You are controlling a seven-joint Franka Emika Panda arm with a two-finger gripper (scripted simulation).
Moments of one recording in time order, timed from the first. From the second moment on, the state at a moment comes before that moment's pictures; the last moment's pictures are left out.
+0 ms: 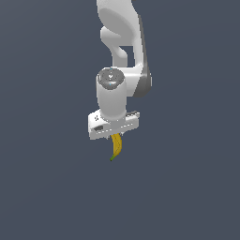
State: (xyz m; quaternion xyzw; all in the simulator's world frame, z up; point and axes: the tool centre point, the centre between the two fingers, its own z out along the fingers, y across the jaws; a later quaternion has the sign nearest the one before) arm 0.025 -0.024 0.146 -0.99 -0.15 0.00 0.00
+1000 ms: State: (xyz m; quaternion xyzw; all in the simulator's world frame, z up) arm -0.065 0.056 0.345 -0.99 -0.15 0.00 0.00
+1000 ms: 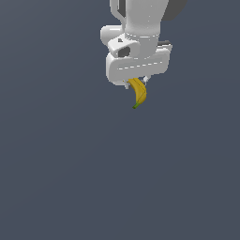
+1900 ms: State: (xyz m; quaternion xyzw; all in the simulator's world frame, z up) arm -0.115 0.106 0.471 -0.99 -0.15 0.00 0.00
